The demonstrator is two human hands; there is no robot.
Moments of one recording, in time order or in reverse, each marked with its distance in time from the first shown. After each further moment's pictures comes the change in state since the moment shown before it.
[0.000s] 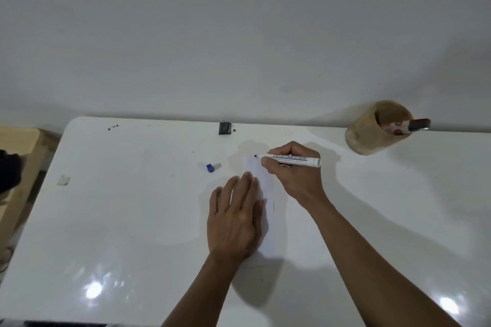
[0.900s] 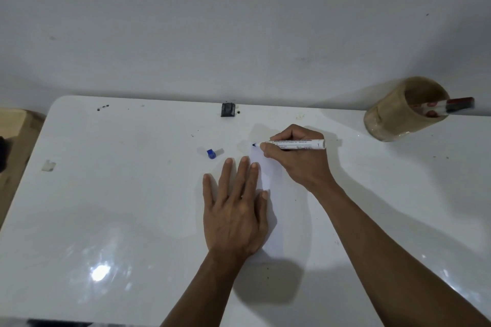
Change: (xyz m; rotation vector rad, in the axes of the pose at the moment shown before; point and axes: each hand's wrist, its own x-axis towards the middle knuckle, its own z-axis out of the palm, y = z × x) left_hand -0.003 -0.002 0.005 0.060 -0.025 -0.083; right_hand 0.021 0.026 0.007 -0.140 -0.088 -0.124
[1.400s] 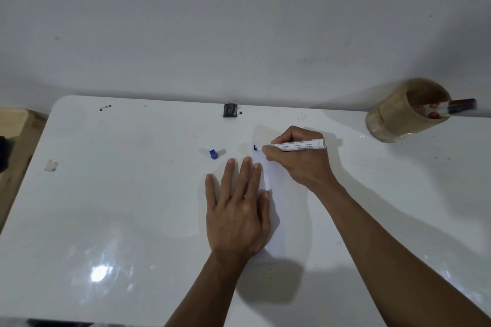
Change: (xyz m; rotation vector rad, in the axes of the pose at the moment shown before) left_hand 0.000 0.000 0.003 -0.004 0.040 0.006; right_hand 0.000 -0.003 0.000 -0.072 -0.024 0.021
